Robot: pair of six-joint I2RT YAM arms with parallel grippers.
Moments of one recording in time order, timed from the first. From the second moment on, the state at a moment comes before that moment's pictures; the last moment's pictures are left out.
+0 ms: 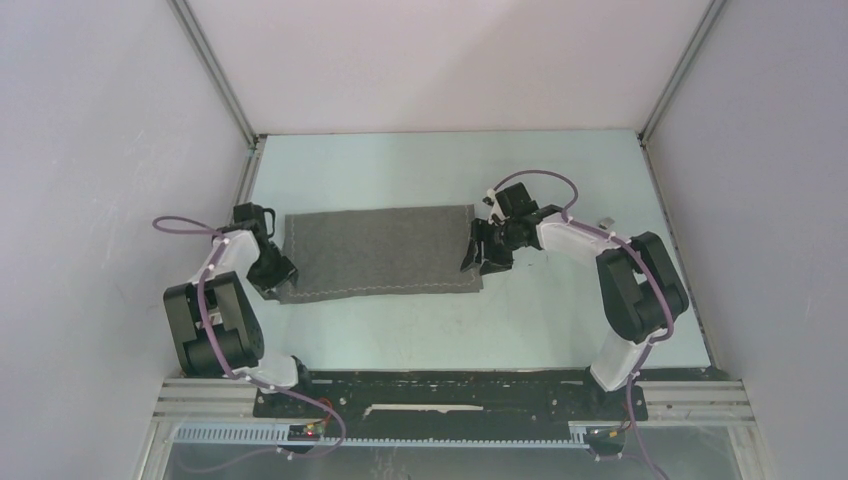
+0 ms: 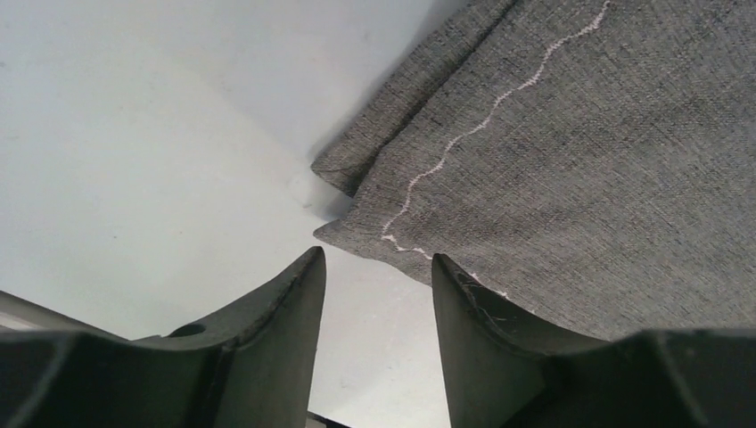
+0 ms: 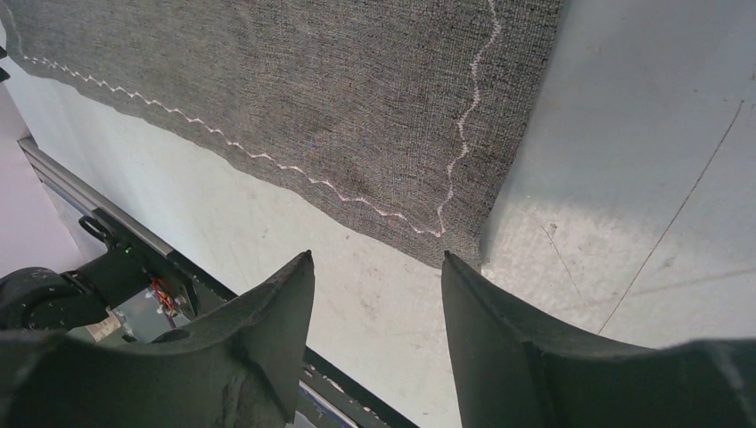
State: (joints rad) left arm 0.28 1.50 0.91 -0.78 -0.09 -0.48; right arm 0.46 1.74 1.10 -0.43 -0.45 0.51
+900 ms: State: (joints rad) left arm 0.36 1.56 0.89 -0.72 -0.07 -0.48; right arm 0.42 1.74 1.03 -0.35 -0.51 0.51
